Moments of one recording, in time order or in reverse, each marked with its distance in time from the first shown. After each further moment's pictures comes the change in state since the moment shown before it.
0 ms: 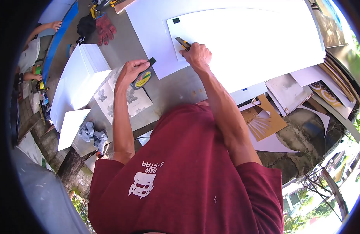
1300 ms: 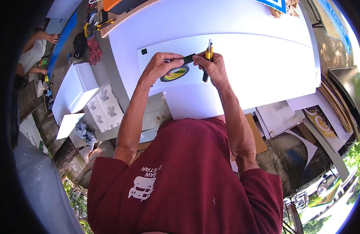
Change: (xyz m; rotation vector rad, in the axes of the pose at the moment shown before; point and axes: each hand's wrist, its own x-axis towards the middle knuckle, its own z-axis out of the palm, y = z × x) left_hand 0.086 0.242 0.181 -0.104 -0.034 0.121; right_hand 0.081 0.150 -0.188 1.169 -0.252 -0.251
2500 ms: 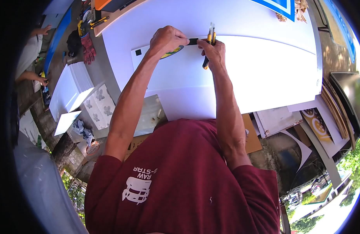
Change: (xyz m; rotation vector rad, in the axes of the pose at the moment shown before) left_hand 0.104 0.041 0.005 0.567 0.141 -0.007; right_hand 0.091 0.019 -0.019 -0.086 0.270 0.138
